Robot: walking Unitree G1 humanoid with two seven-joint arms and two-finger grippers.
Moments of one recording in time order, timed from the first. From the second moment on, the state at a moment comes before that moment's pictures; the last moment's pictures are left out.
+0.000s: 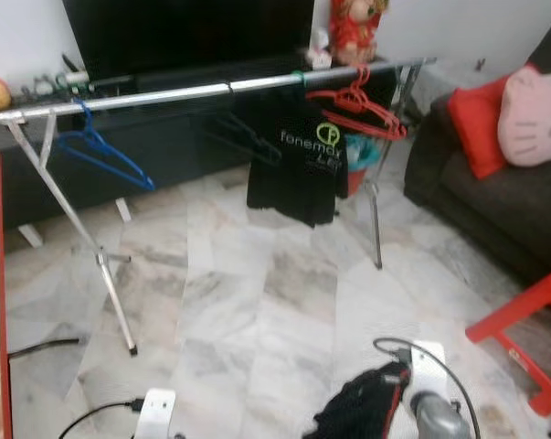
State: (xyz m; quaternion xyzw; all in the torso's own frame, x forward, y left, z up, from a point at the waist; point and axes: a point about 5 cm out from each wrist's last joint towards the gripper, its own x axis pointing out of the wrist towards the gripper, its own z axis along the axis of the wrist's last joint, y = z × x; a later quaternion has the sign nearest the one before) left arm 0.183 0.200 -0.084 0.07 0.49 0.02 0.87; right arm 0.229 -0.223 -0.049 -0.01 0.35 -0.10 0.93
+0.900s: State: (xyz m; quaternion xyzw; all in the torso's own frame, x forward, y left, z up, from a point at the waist) left arm 0.148 0.214 -0.095 0.06 0.50 0.06 0.86; right arm 0.242 -0.208 0.056 -0.10 -0.04 -0.05 0.99
